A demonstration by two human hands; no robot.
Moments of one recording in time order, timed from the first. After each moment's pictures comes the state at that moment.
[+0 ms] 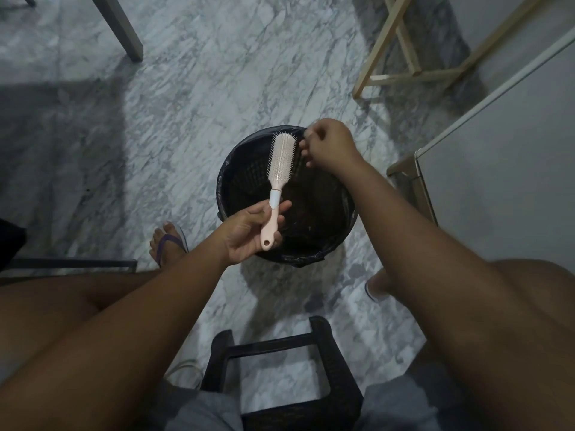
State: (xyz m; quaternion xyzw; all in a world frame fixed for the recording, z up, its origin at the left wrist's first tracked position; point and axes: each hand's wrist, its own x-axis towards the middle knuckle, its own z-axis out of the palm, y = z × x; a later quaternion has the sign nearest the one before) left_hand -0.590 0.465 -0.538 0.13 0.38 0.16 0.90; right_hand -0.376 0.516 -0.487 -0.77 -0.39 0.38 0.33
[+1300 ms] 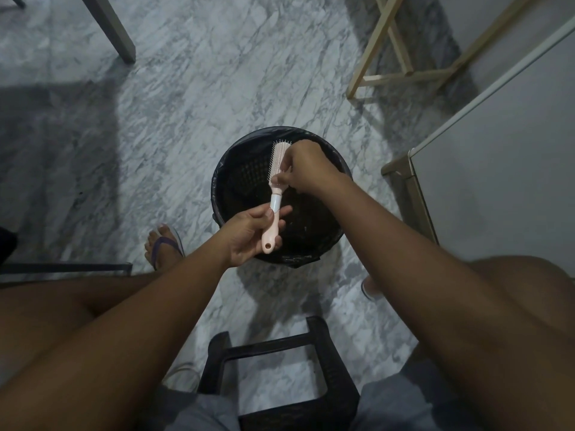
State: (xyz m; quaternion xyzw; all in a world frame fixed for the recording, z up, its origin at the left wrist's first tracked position) left_hand -0.580 0.459 -0.539 0.17 0.41 0.16 0.88; right_hand -0.400 0.499 -0.485 -0.75 -0.59 0.29 0.09
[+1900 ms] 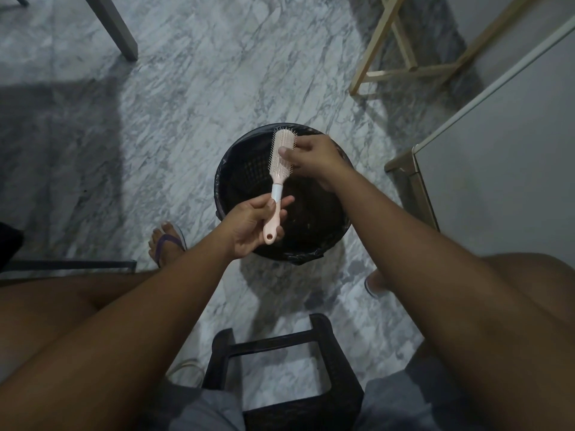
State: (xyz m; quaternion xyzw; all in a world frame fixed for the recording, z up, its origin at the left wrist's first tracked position) left_hand -0.577 0.465 -0.531 0.17 0.42 0.20 0.87; right_hand -0.395 0.498 -0.490 -0.67 -0.30 0.55 0.39
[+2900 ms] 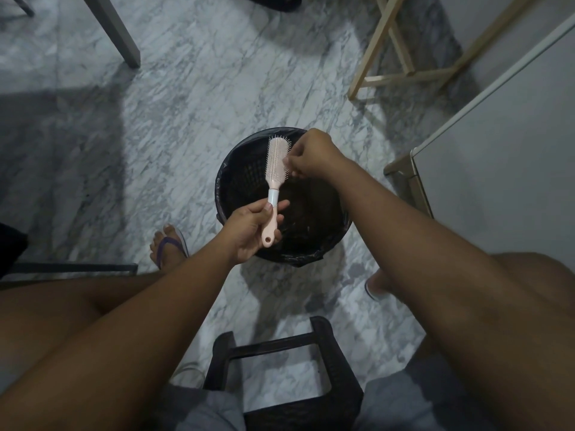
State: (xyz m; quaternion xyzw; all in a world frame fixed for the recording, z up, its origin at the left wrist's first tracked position) left_hand -0.575 0.459 -0.535 0.19 0.46 0.22 0.84; right_hand -0.383 0.514 -0.487 -0.76 -0.51 0.37 0.16
